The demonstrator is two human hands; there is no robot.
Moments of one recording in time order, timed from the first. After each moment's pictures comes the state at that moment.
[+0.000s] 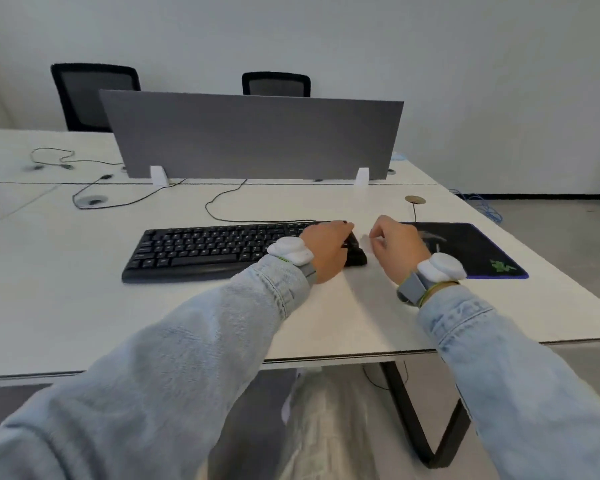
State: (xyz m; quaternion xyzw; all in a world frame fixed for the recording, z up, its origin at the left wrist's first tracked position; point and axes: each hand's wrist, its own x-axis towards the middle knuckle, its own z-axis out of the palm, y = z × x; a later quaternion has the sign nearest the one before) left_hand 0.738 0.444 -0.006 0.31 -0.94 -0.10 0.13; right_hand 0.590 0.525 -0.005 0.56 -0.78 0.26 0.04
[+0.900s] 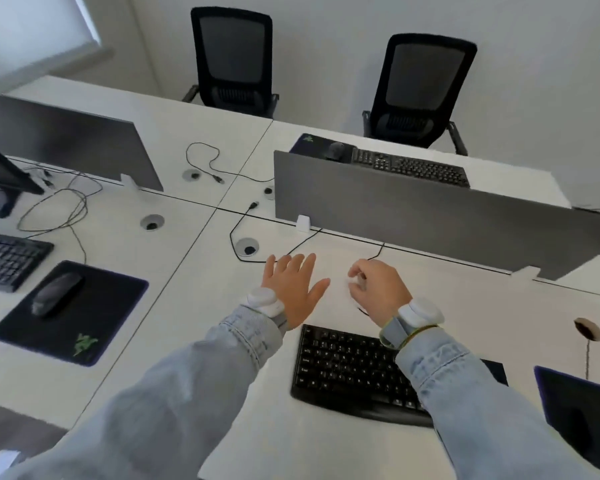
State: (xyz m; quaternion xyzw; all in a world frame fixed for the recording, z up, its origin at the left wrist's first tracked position) left_hand 1.025 0.209 0.121 0.54 -0.83 -0.12 0.03; right_hand 0.835 0.235 0.157 0.70 -0.69 0.13 -0.16
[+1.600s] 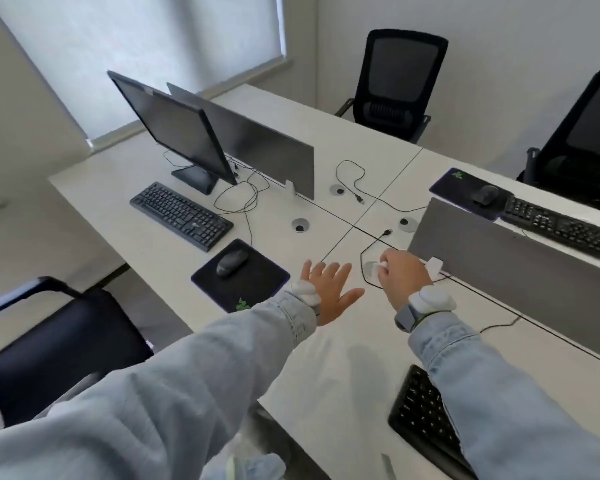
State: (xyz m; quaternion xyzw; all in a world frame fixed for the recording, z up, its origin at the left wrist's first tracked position) left_hand 1.201 0.214 0.196 0.66 -0.74 -0.14 -0.03; right_hand 1.031 0.159 0.235 0.78 -0.61 0.10 -0.13
